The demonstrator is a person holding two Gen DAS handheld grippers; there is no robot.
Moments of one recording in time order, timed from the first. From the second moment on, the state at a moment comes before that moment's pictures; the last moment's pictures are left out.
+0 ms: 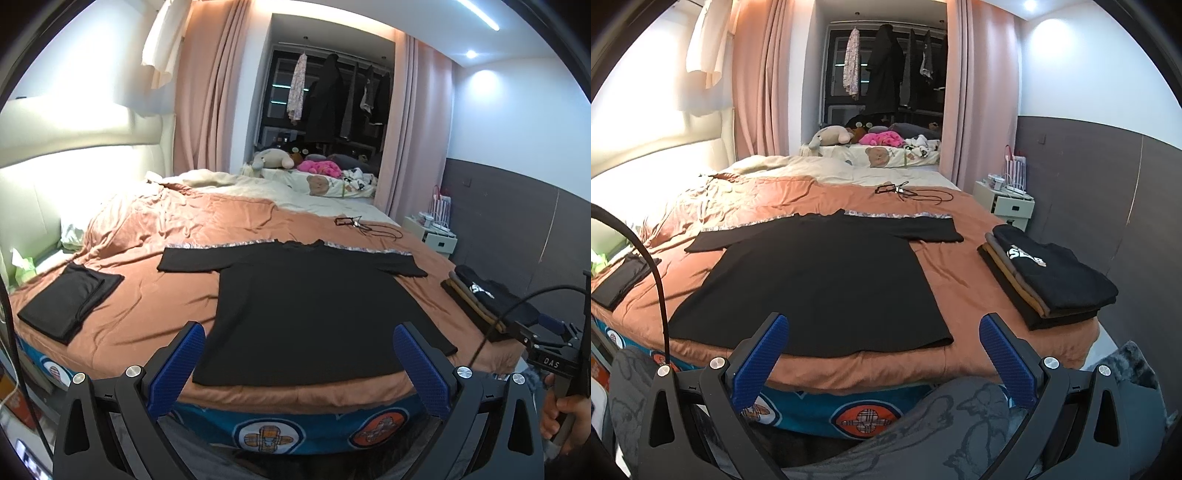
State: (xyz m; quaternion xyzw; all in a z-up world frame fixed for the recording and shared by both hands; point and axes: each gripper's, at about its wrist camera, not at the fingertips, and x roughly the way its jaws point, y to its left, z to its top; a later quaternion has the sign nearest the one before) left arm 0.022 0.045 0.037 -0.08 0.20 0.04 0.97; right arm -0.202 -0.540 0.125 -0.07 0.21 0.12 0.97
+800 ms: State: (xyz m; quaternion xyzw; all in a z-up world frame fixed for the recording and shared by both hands) left arm 0.137 0.141 0.000 -0.13 0.26 0.09 0.95; right arm -0.053 -0.458 0.115 -0.10 0.26 0.14 0.95
